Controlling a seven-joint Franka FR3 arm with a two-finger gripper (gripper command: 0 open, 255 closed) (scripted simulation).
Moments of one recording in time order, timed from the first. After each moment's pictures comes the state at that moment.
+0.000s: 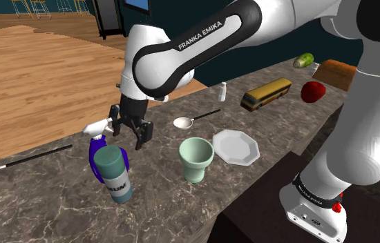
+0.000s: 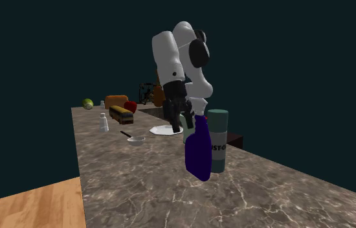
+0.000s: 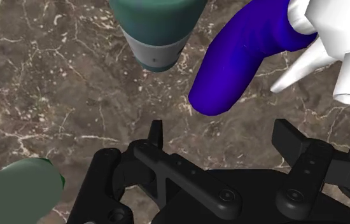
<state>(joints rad) 0.04 0.25 0.60 -2.00 0.23 2.40 1.72</state>
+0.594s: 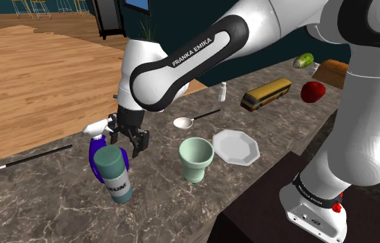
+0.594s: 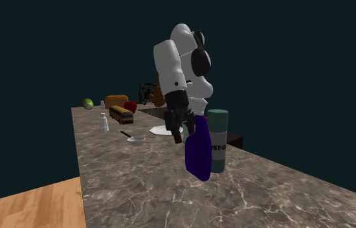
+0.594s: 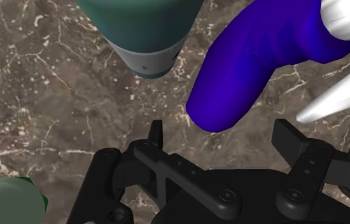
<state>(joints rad) 0.08 0.33 0.58 -1.99 0.18 2.47 1.76</state>
